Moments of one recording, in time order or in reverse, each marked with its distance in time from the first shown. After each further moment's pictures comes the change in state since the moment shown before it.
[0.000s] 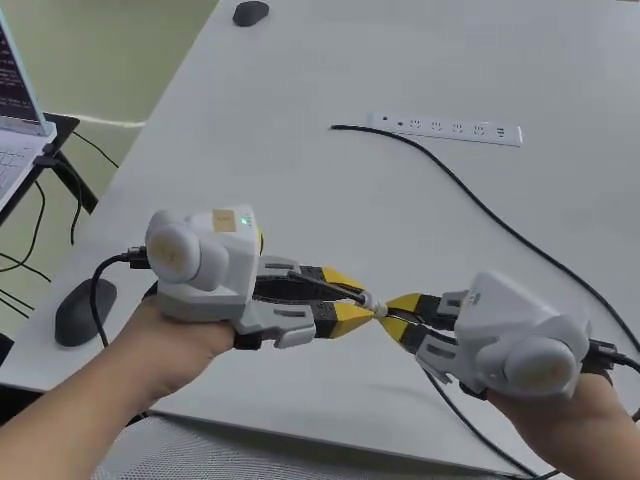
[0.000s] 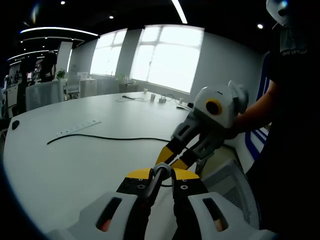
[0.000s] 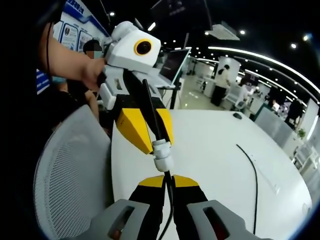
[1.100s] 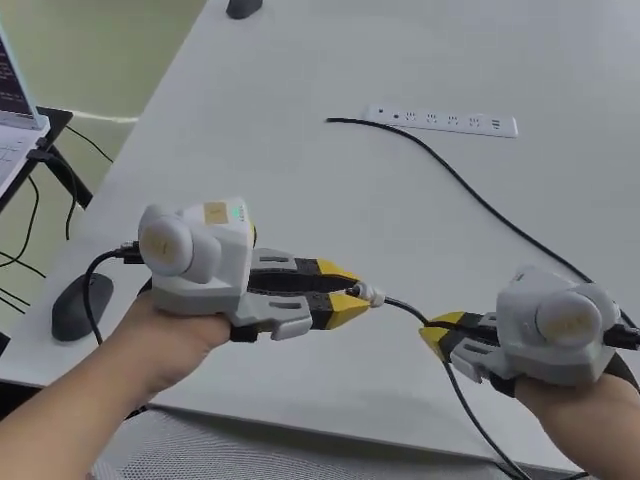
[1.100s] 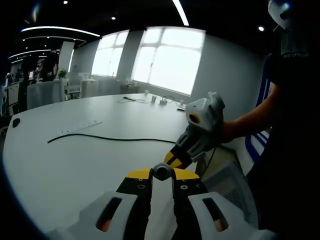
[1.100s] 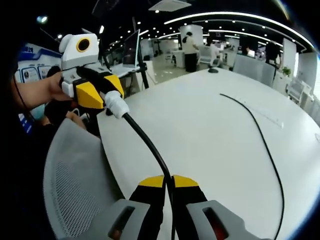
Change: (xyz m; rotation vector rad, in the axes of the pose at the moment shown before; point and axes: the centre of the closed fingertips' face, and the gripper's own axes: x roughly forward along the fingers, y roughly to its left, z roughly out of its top) left arm -0.002 0.002 0.000 -0.015 -0.020 0.007; right arm -0.018 -0.017 -0.076 0.437 0.164 -0.077
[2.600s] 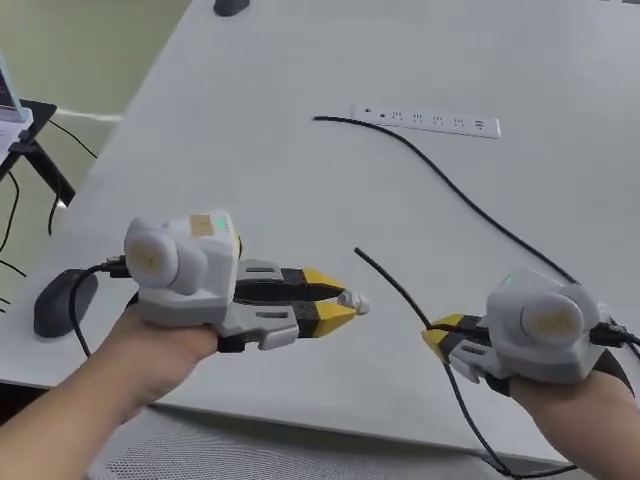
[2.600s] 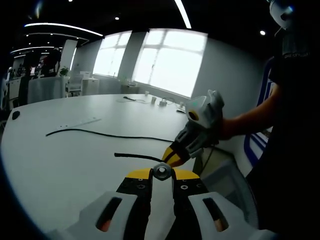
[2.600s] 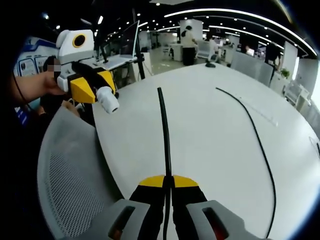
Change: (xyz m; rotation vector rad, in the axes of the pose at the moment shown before) left arm 0.000 -0.005 -0.018 -0.035 -0.020 -0.007; right arm -0.003 -0.003 -0.009 -0.071 0.067 -0.050
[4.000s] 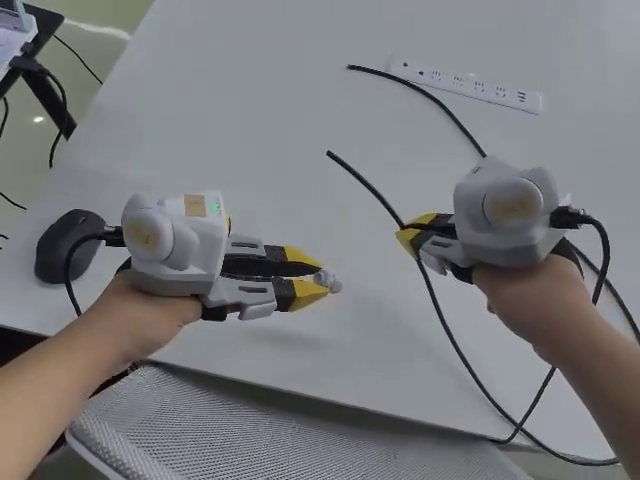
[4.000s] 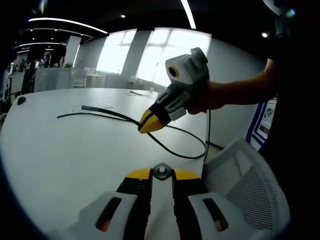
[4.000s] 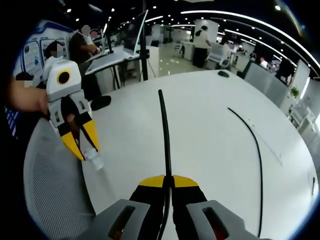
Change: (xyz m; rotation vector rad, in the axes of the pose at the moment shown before) left arm -0.038 0.065 -0.066 -0.028 0.002 0.007; right arm 0.085 -0.011 0.093 -0.138 0.040 -0.001
